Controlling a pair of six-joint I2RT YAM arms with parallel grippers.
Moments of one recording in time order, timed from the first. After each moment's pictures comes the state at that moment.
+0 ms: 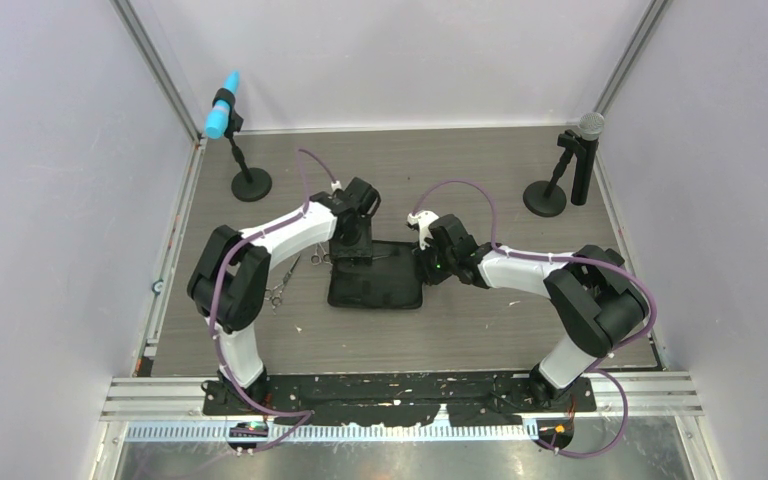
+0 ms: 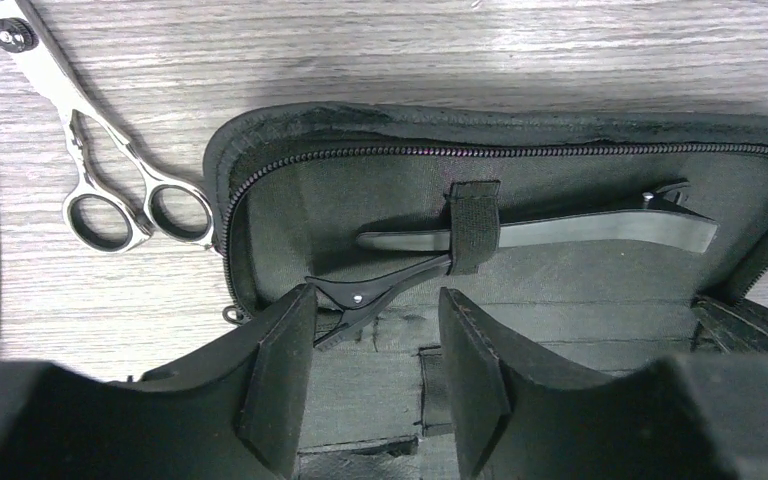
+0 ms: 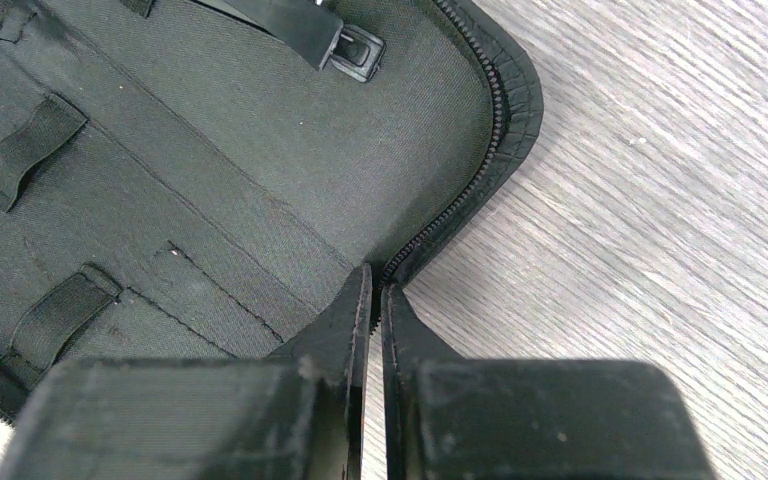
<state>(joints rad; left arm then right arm) -0.61 1.83 1.30 -0.69 -0.14 -0.60 0.65 1.62 0.78 0.01 -0.12 0.10</state>
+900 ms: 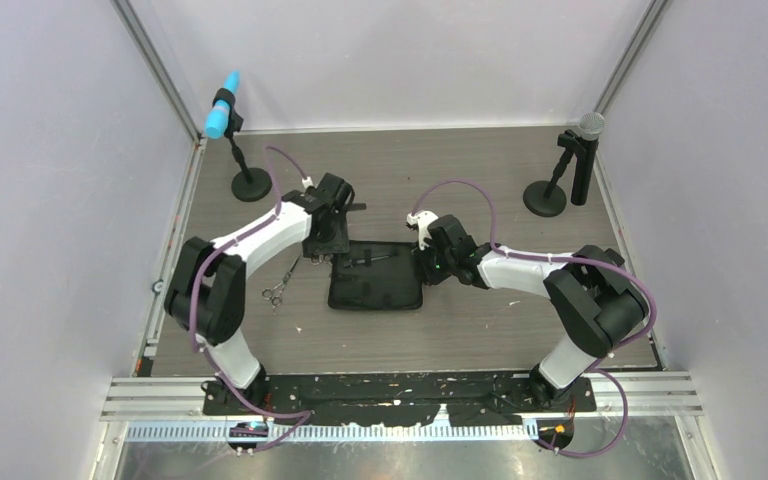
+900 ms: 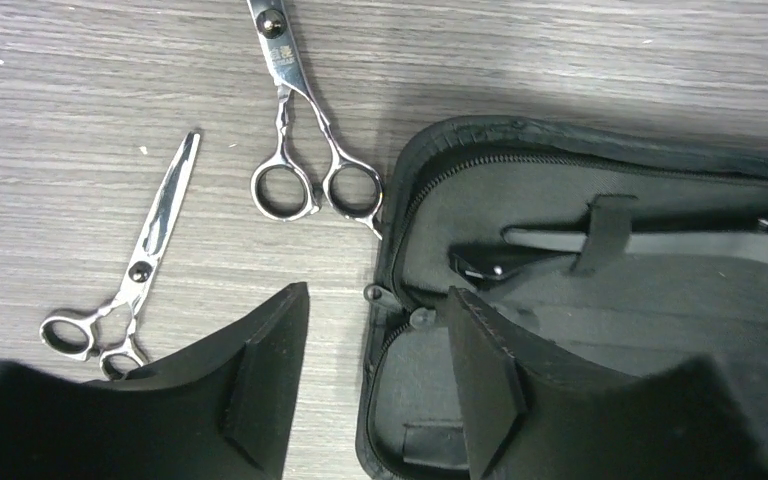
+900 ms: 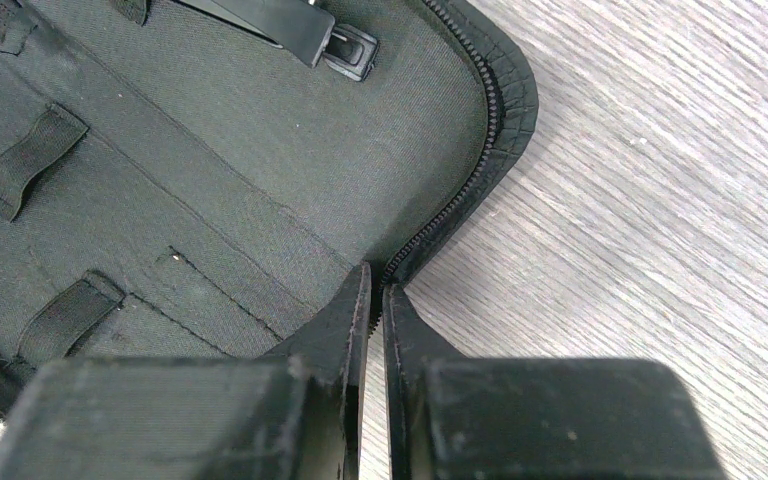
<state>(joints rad) -0.50 1.68 1.22 -0.74 -0.21 -0.57 0.65 1.62 0.78 0.01 -0.11 0.11</state>
